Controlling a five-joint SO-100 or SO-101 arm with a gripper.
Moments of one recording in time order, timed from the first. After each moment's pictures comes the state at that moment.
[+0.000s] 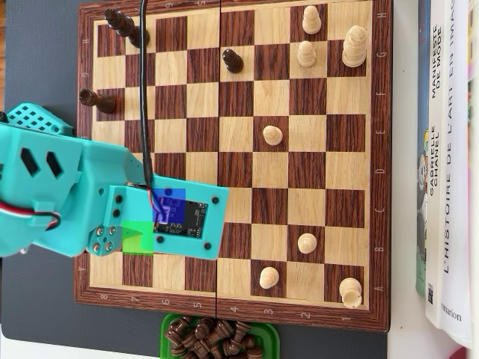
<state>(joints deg) 12.0 119.5 122.0 72.6 88.7</state>
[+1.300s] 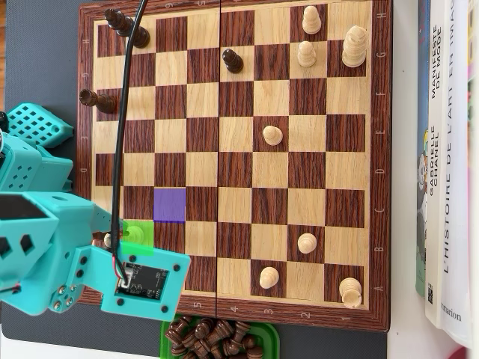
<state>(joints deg) 28.5 119.5 122.0 79.8 78.3</state>
